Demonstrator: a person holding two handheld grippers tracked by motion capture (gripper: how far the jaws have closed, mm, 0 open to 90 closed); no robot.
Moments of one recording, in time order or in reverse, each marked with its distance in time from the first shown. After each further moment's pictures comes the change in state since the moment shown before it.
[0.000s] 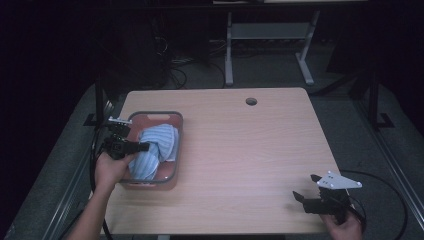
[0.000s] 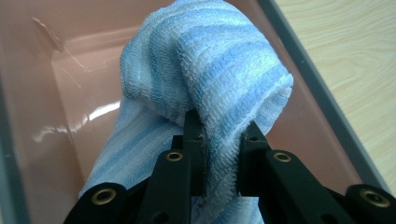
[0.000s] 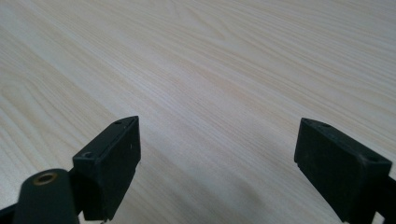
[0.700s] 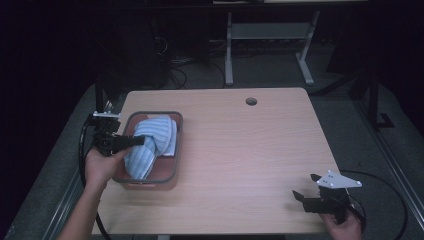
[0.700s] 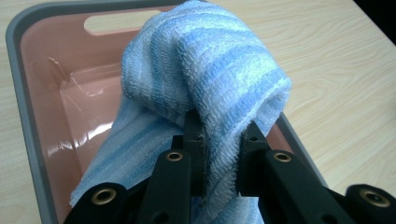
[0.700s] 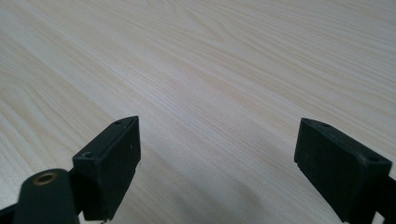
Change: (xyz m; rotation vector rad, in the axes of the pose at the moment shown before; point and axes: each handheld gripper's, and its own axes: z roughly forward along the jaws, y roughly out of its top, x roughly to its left) left arm -0.005 0.009 -0.034 -0.099 -0.054 0.000; right arm 0.000 0.002 0.000 -0.002 -0.002 0.005
